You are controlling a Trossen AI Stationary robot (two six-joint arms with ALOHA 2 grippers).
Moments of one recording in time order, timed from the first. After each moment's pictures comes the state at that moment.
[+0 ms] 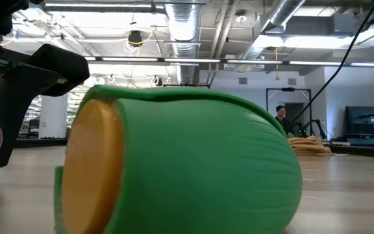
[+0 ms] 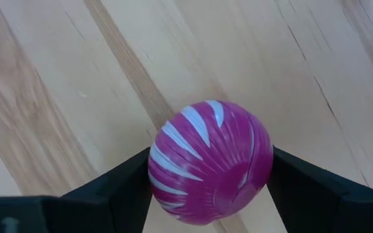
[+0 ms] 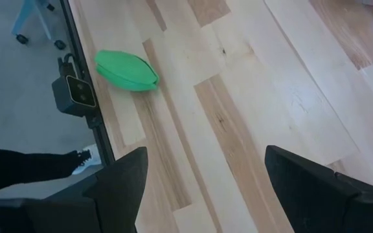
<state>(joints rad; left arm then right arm) -0.69 1.84 1.09 -0.48 -0.08 -0.16 0.84 1.53 1.22 -0.81 0.38 1.15</state>
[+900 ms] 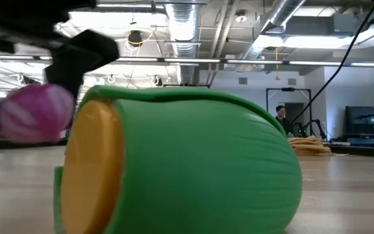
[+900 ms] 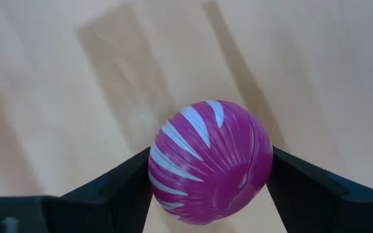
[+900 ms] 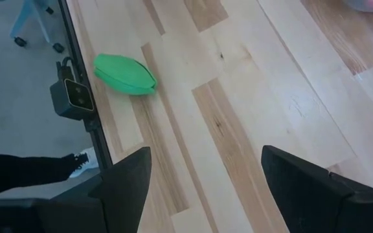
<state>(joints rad) -0.60 1.83 1.23 -0.72 -0.17 -0.16 0.84 1.53 1.22 -0.81 0.39 1.14</state>
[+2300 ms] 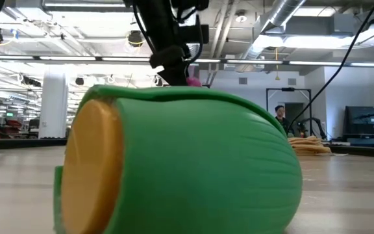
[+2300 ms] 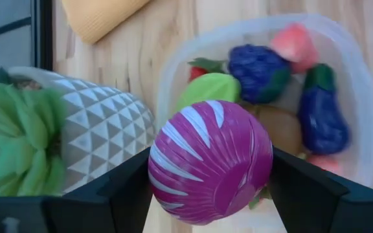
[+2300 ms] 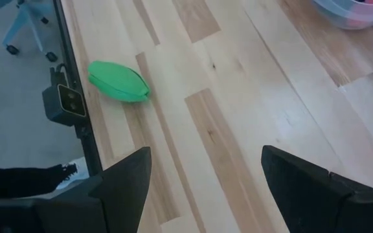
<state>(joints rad) 0.04 1.83 1.47 -0.70 -0.31 0.24 0.87 1.53 1.21 -0.82 0.48 1.15</state>
